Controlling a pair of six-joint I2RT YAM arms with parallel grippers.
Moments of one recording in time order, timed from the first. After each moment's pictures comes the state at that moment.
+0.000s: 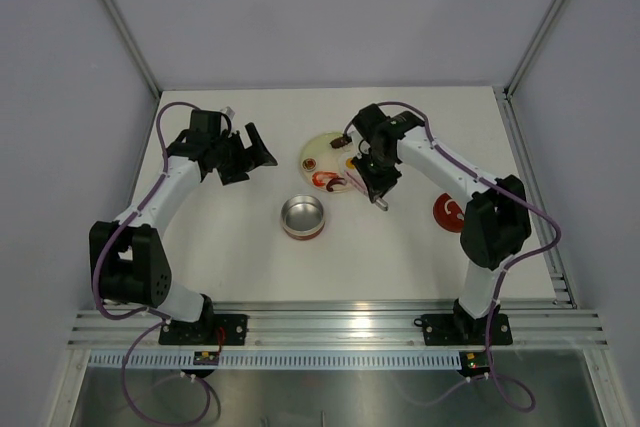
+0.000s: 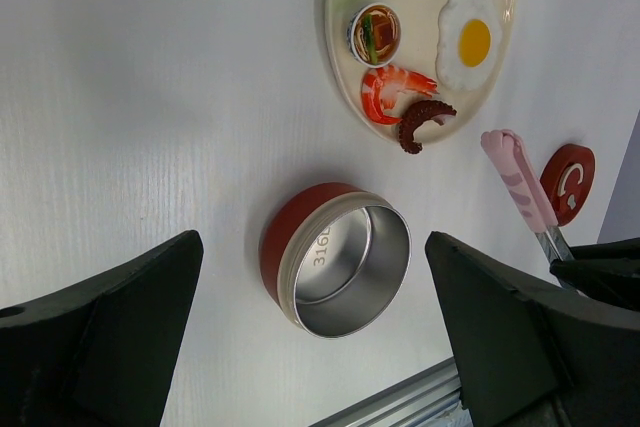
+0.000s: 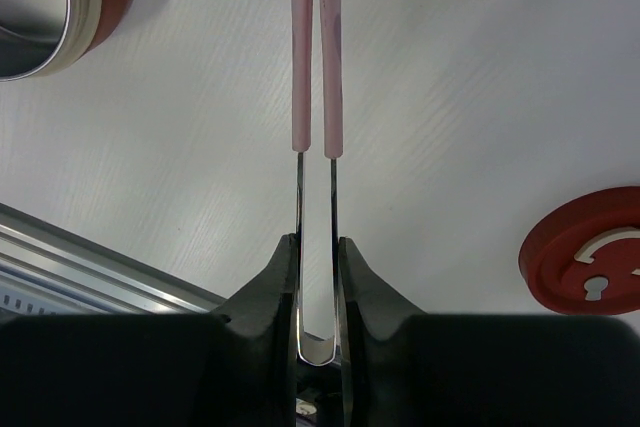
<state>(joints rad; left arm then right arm) -0.13 1.48 1.14 -0.53 0.35 -0.55 0.57 1.82 1.61 -1.12 -0.07 0.01</state>
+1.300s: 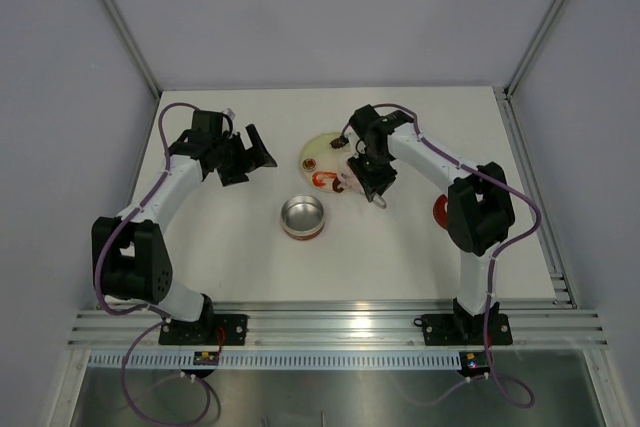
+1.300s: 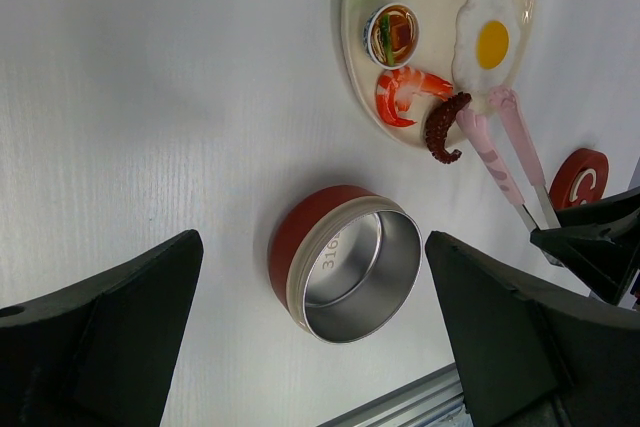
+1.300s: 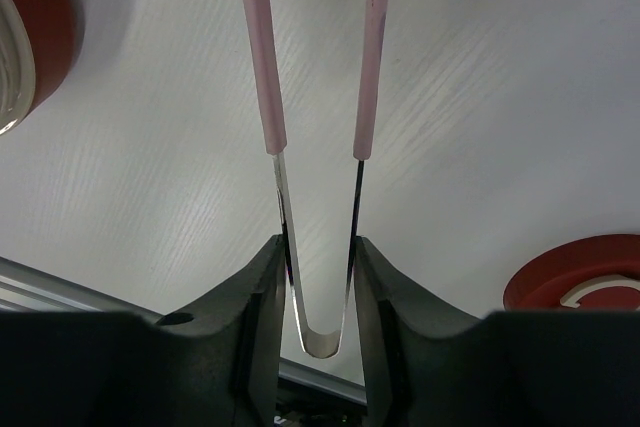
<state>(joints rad) -0.13 1.51 1.14 -0.53 0.34 -0.55 0.54 1.96 1.66 -1.09 -0.06 -0.03</state>
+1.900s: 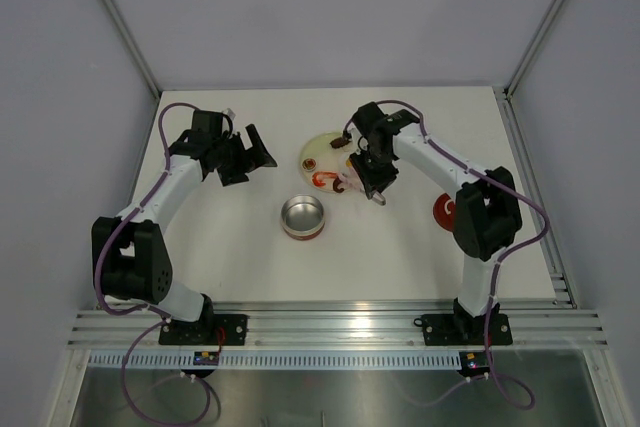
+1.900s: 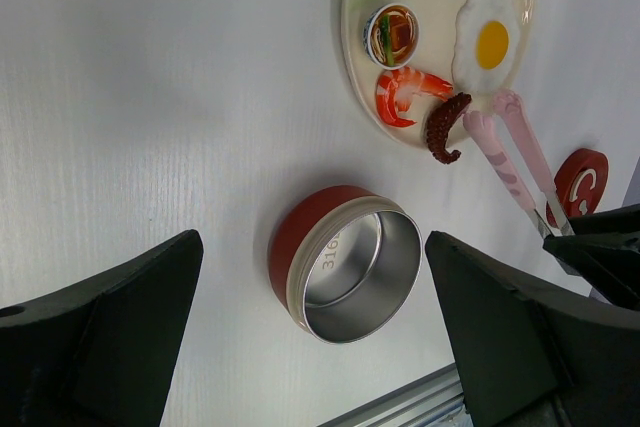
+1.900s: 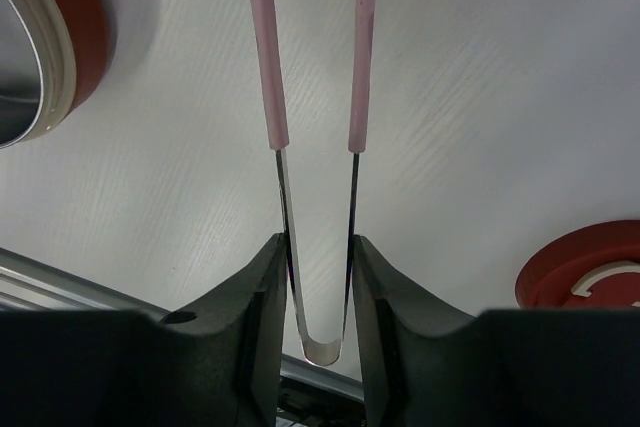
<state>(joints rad) -0.13 1.51 1.14 -0.53 0.34 -0.55 0.54 1.92 1.65 -1.07 -0.07 0.01</state>
